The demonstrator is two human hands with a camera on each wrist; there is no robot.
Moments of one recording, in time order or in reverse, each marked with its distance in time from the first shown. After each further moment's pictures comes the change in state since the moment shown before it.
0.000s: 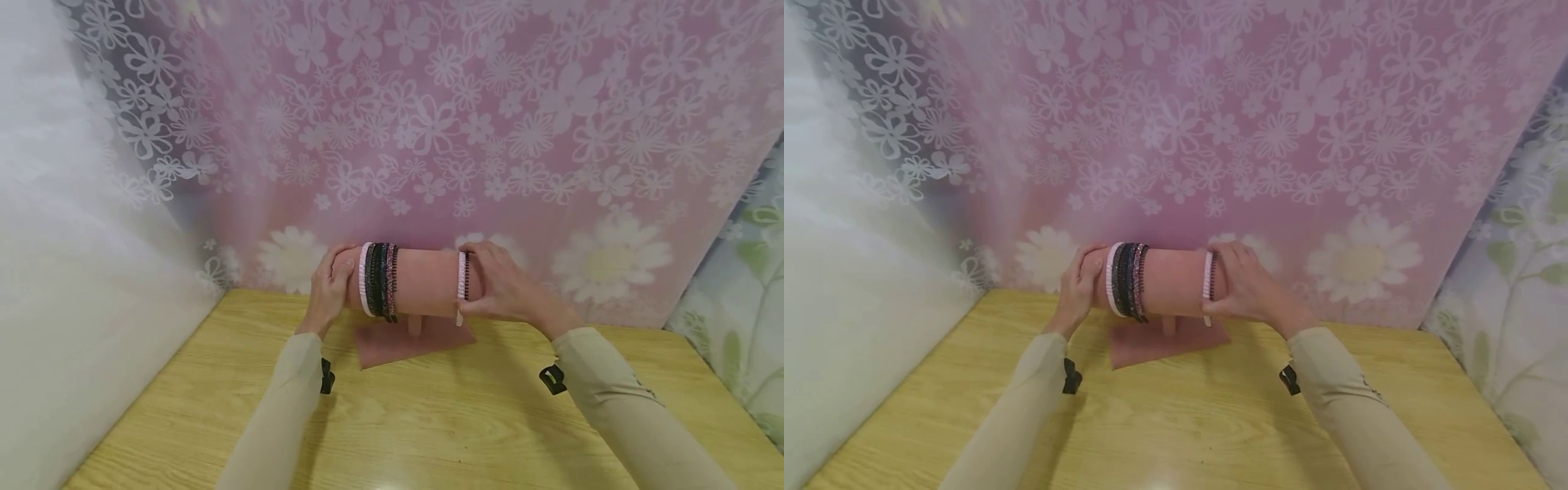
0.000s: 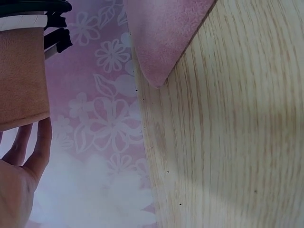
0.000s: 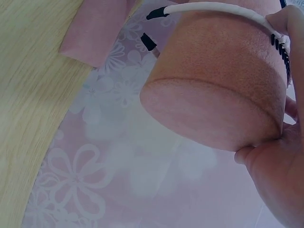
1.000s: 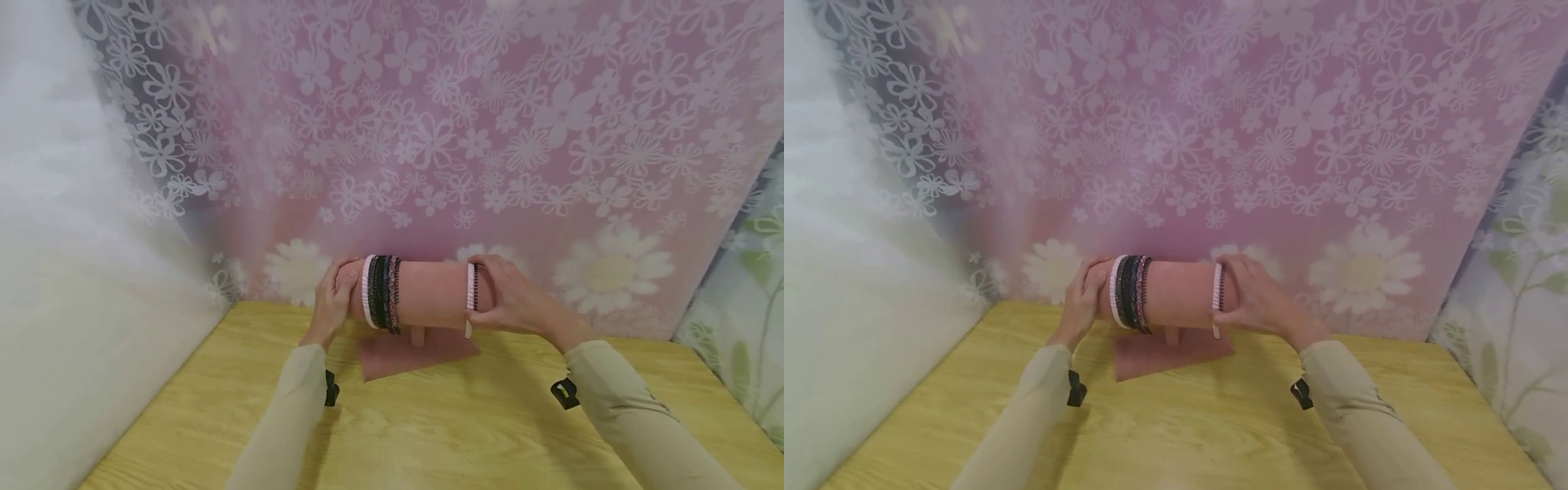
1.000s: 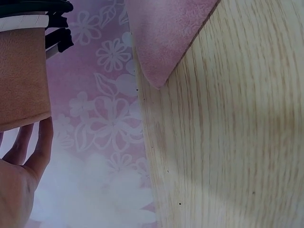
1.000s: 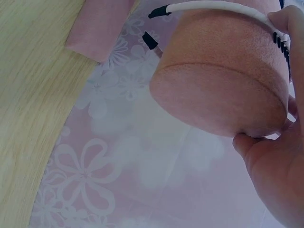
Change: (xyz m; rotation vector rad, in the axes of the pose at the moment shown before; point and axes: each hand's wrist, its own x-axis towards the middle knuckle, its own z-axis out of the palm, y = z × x) left_hand 0.000 0.001 0.001 -0.006 0.010 -0.020; right_hand -0.009 0.010 -0.005 0.038 0.005 0.013
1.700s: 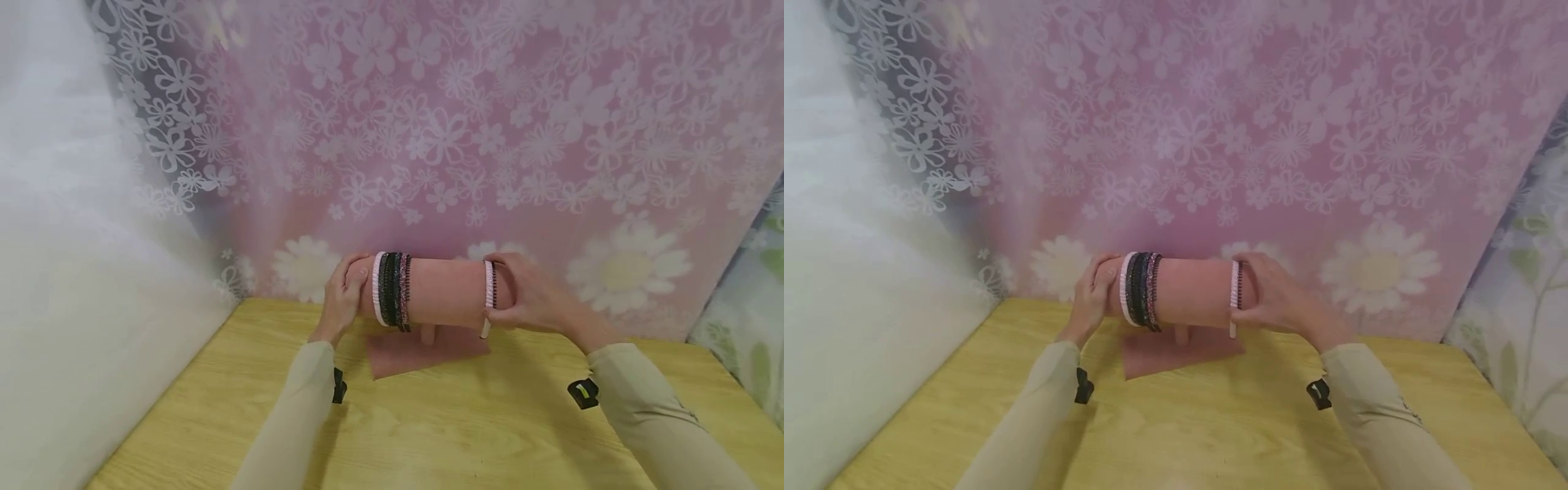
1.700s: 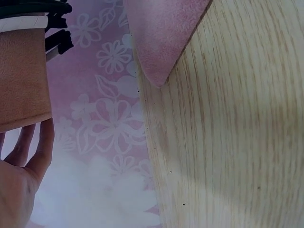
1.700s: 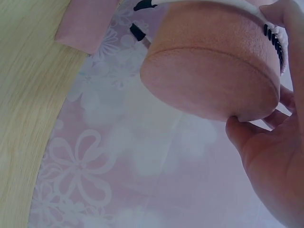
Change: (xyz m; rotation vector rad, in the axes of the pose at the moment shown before) left_hand 0.002 -0.002 0.001 0.026 -0.014 0.021; right_hand -0.003 0.003 -0.010 -0.007 -0.035 0.064
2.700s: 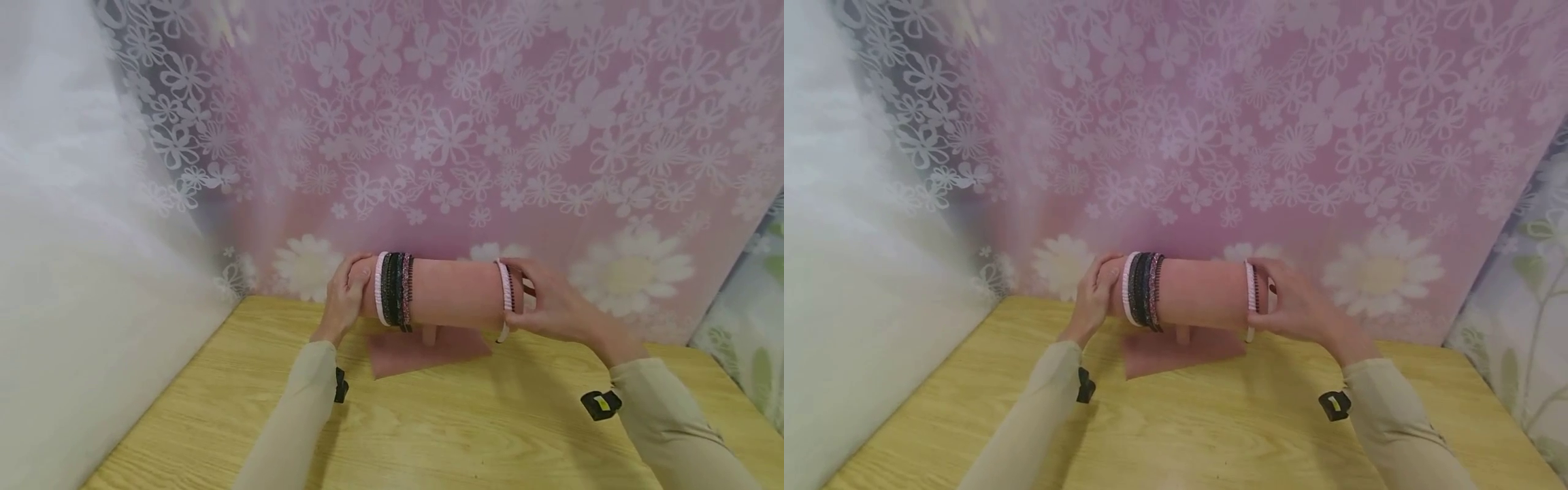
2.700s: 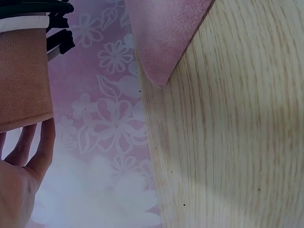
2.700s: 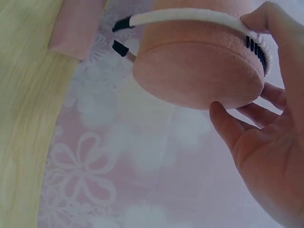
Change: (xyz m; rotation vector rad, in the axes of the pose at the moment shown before) left_hand -0.001 0.000 -0.003 0.006 0.000 -0.010; right_hand -0.016 0.006 -0.006 0.178 0.003 -0.028
